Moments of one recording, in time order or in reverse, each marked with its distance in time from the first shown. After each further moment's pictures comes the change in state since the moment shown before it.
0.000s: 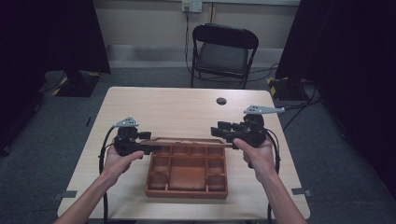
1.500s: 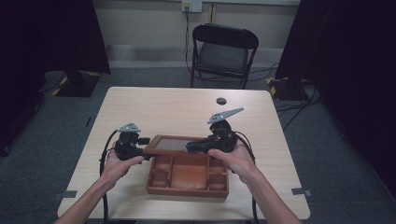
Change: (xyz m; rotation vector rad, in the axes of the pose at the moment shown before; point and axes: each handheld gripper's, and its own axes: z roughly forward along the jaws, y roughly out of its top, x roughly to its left) left arm 0.009 -0.016 0.006 0.073 0.018 -0.009; right arm 0.030 -0.006 0.061 0.278 0.228 -0.077
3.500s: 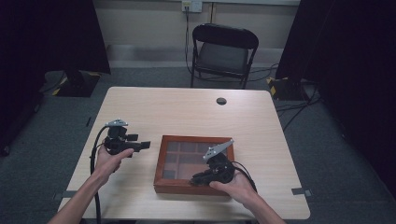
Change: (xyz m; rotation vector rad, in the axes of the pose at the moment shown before) left arm 0.041 -0.008 -0.009 -0.009 0.089 -0.098; right arm 0.001 -0.087 0.038 0.219 -0.048 -0.013
